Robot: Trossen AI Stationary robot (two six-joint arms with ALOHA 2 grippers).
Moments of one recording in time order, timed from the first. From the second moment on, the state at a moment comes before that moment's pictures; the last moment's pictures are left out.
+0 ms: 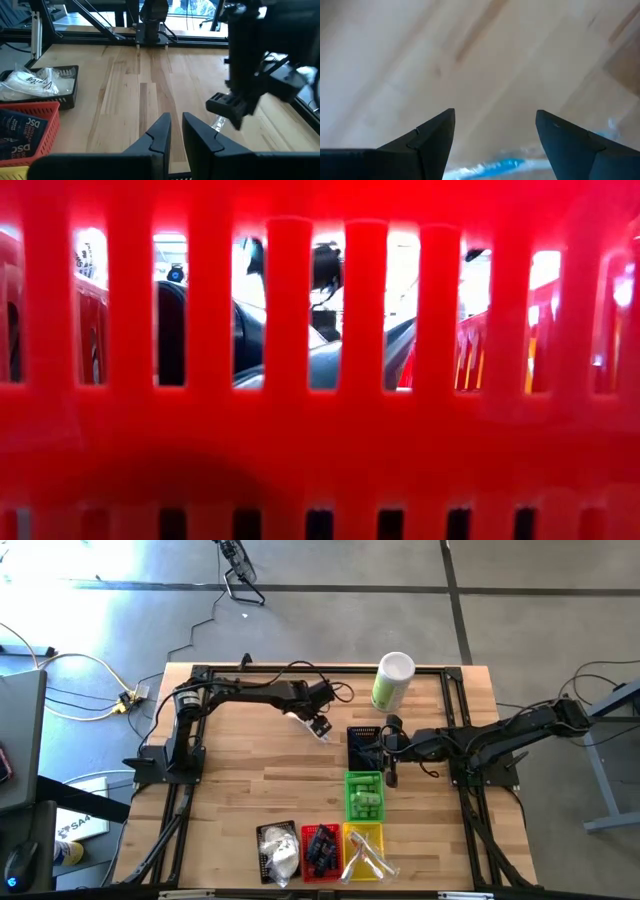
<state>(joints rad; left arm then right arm) 0.35 1.98 1.42 -0.56 -0.15 -0.31 0.17 1.06 0.59 0.14 0.26 0.03</state>
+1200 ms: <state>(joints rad) 0.31 1.98 1.38 -0.65 -0.03 0.37 0.21 1.06 0.59 0.12 0.13 0.02</state>
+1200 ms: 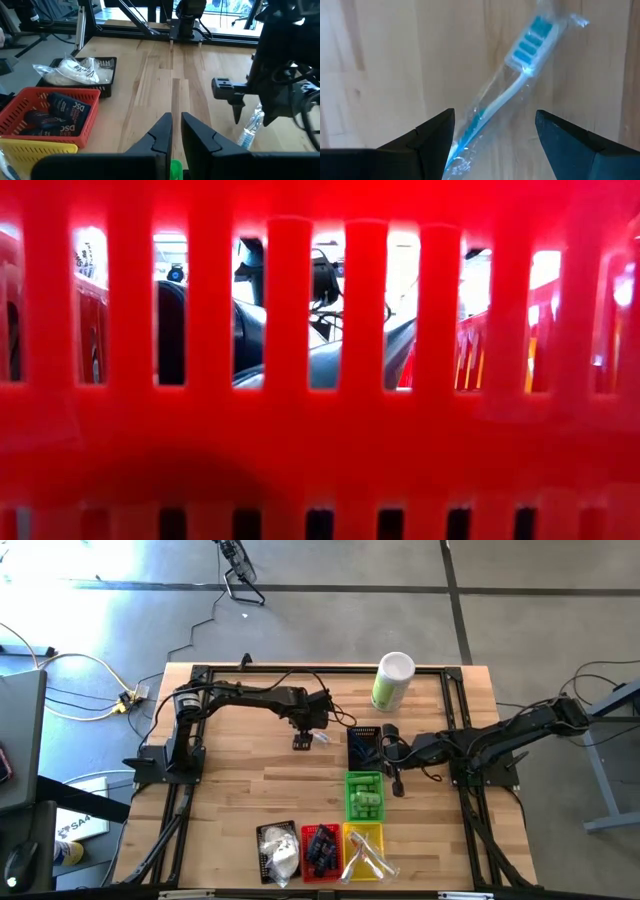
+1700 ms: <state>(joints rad) 0.31 1.98 1.34 -0.63 -0.01 0.36 0.21 1.06 0.59 0.12 0.13 0.02</state>
